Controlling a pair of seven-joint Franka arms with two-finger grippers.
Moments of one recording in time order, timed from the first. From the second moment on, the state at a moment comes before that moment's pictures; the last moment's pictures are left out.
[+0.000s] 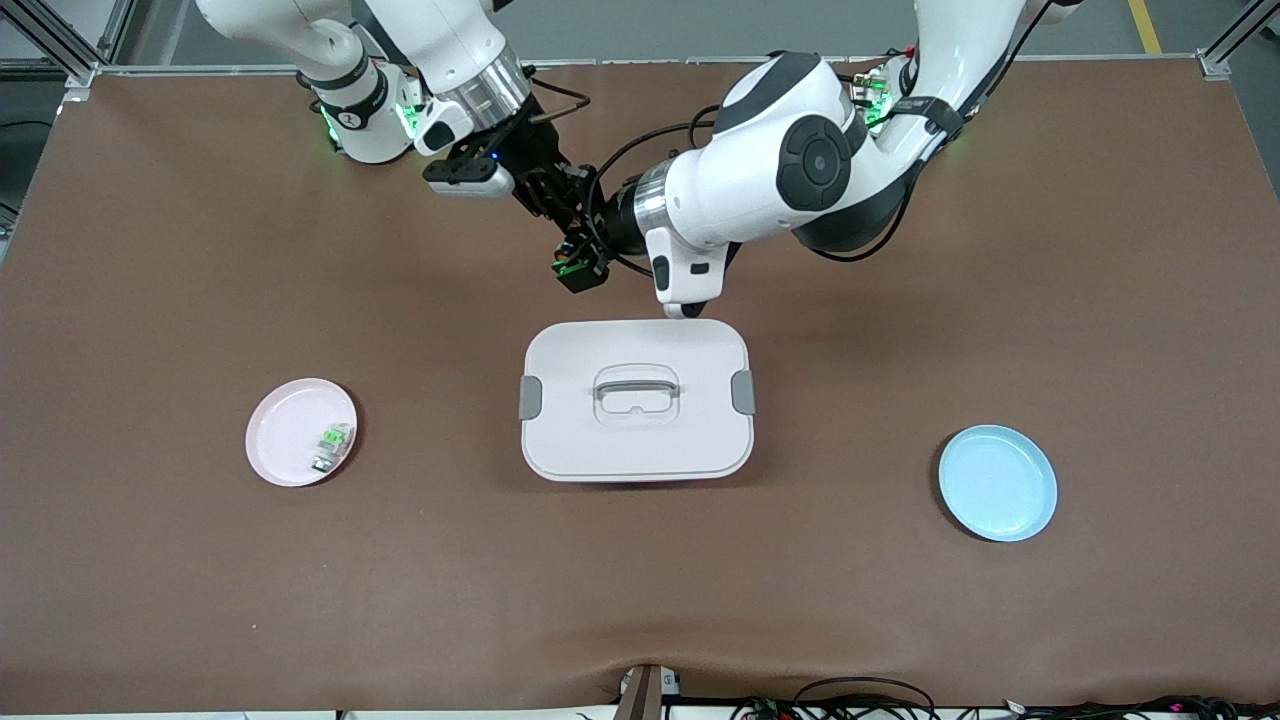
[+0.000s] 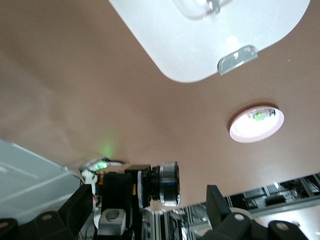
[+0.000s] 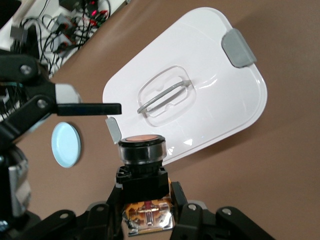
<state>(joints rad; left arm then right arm) -0.31 0.50 -0.55 -1.32 -0.40 1.98 -1.66 0.47 -0.12 0.29 -2.15 0.20 2.56 1.04</state>
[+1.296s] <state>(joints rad) -0.01 0.40 -0.55 -1.31 0.06 1.72 -1.17 -0.04 -0.12 0.26 -2.15 0.05 2.15 -0.71</state>
